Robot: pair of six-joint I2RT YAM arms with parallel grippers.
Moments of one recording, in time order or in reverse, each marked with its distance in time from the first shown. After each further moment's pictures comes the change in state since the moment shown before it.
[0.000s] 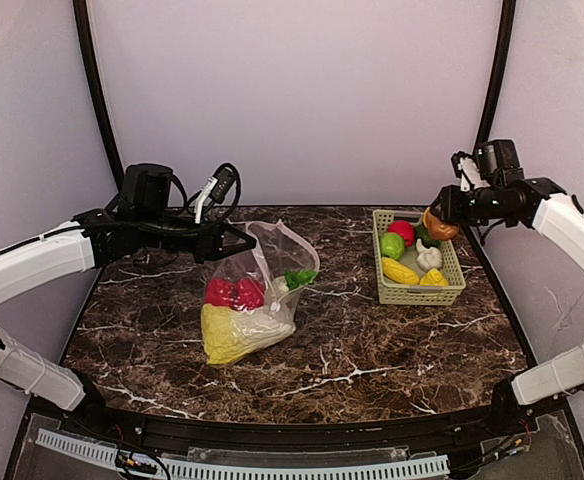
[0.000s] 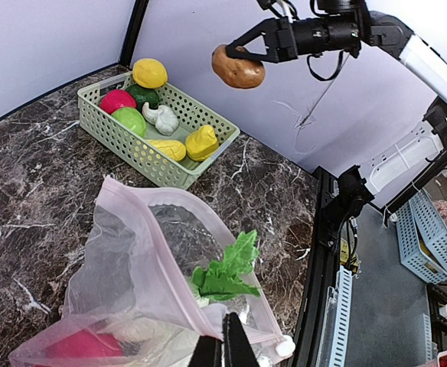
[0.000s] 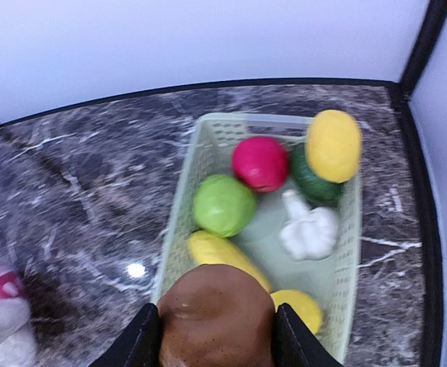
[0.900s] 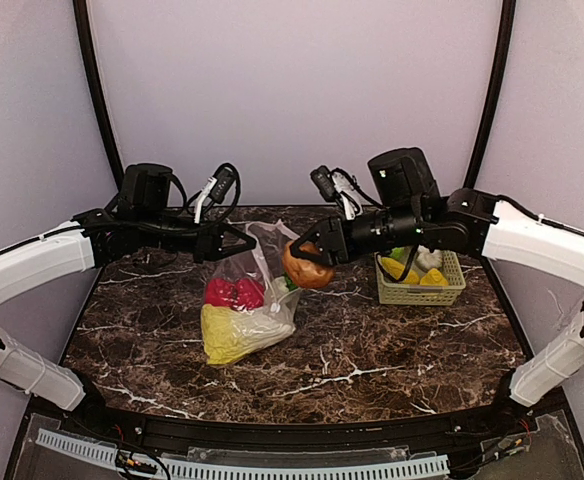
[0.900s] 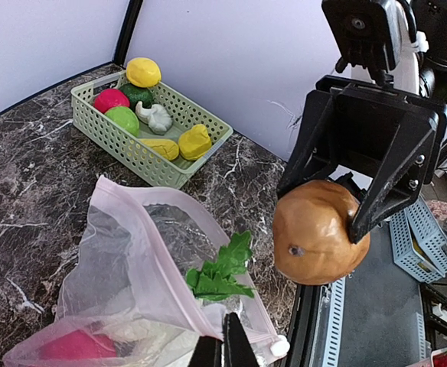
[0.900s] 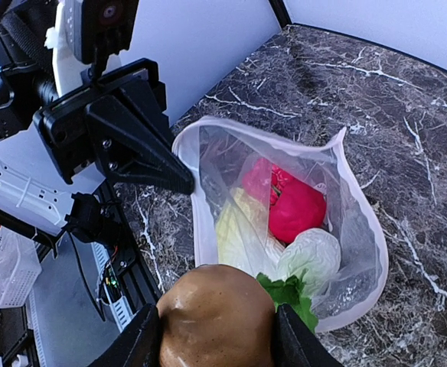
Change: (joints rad) left arm 0.002 0.000 0.000 0.000 0.026 -0.011; right arm 0.743 0.085 0.063 0.225 -0.283 0.179
